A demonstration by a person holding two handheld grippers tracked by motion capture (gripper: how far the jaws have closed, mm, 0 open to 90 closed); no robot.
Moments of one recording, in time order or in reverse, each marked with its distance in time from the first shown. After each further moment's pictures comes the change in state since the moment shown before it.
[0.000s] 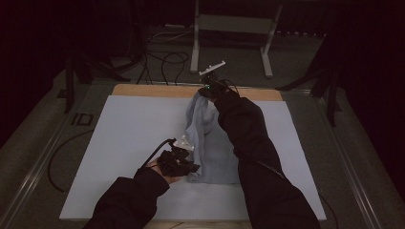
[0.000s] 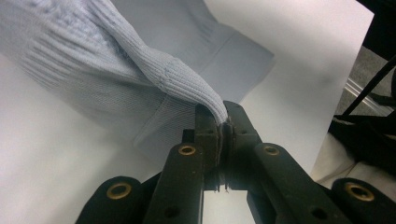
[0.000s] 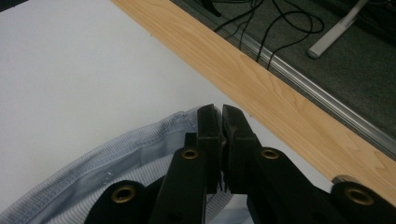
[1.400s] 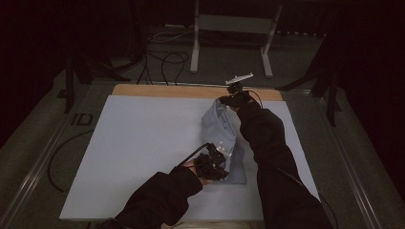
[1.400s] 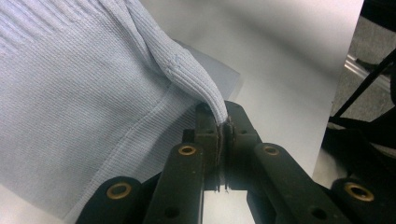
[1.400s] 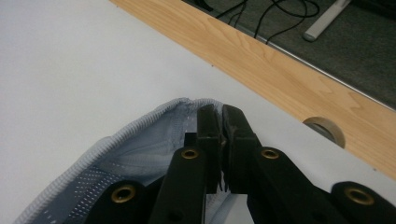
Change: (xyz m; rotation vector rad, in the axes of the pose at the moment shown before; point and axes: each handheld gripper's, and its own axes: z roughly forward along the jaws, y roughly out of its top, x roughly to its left) left arm -0.040 0.043 0.075 0.106 -0.059 0.101; right arm -0.055 -0.073 -0.014 -0.031 0.022 0.089
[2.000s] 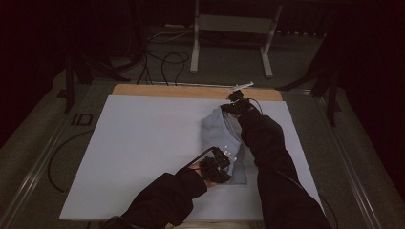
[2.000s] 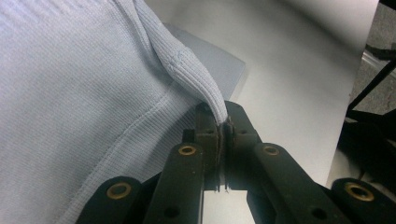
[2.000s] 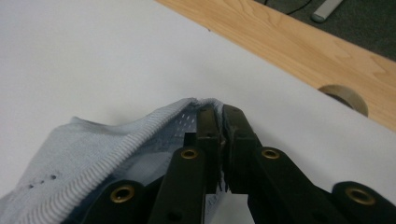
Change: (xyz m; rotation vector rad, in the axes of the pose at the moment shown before) left arm -0.002 0.001 0.025 0.049 0.001 0.001; right arm -0.010 -0.032 0.021 0.035 0.018 0.031
